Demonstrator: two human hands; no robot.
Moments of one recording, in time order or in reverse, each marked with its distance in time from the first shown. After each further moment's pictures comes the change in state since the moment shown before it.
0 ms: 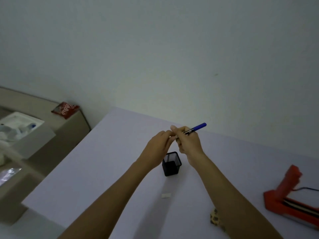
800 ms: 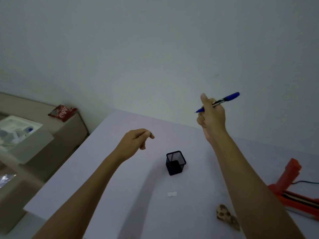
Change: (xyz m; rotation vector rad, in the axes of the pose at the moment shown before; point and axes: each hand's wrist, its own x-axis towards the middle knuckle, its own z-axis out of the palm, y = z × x) left_hand -0.031 -0.064 -0.083 -0.377 -0.072 -0.230; right_hand -0.001 -0.066 -0.005 0.317 0.122 -0.277
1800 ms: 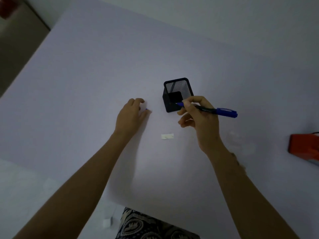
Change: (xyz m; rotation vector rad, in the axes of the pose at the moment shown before) left_hand 0.000 -0.215 0.166 0.494 0.078 -0.240; right_hand -0.041 0.230 -0.102 -0.335 -0.237 0.208
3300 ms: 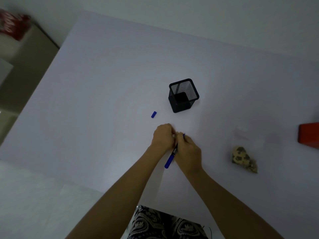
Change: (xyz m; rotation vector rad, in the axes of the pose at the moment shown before) left_hand -0.038 0.061 0.036 -0.045 -0.465 -0.158; right_hand -0.067 0.117 0.037 -1.084 0.069 -0.138
